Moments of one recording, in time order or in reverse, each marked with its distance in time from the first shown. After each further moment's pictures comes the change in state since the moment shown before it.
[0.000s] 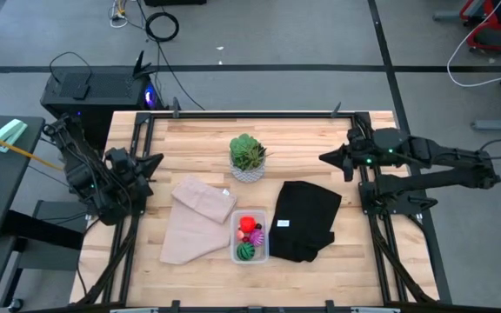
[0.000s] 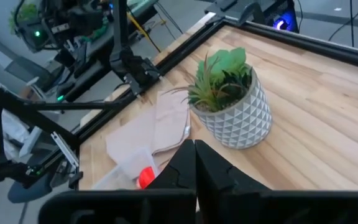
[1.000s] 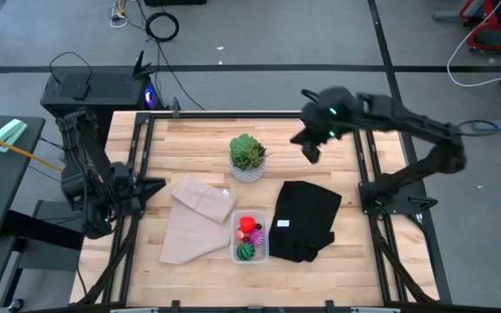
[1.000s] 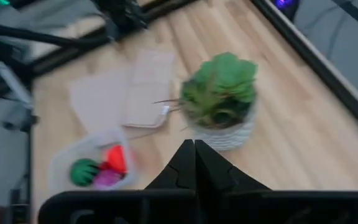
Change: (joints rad) left arm -0.275 0.049 0.000 -0.014 0.113 -0.120; right arm -0.152 0.710 0.802 -0.470 -0.185 -0.381
